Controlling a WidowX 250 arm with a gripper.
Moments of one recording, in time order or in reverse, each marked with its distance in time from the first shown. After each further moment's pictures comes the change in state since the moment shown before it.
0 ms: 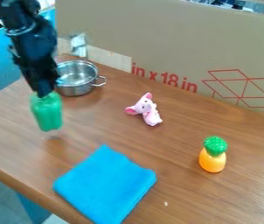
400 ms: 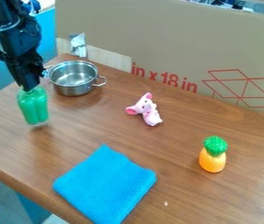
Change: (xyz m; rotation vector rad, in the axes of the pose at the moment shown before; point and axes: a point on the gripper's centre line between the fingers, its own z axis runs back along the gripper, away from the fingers) arm 0.002 0.031 -0.004 0.013 0.004 0.062
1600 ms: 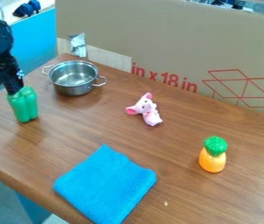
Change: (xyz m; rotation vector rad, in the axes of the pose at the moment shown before) arm -0.015 0.043 -0.009 -0.012 -0.022 0.087
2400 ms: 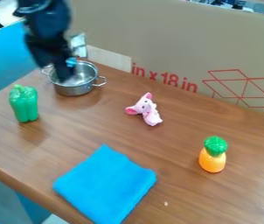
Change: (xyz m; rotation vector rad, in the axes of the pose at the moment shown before) arm 0.036 -0.126 0.036 0.008 -0.064 -0.345
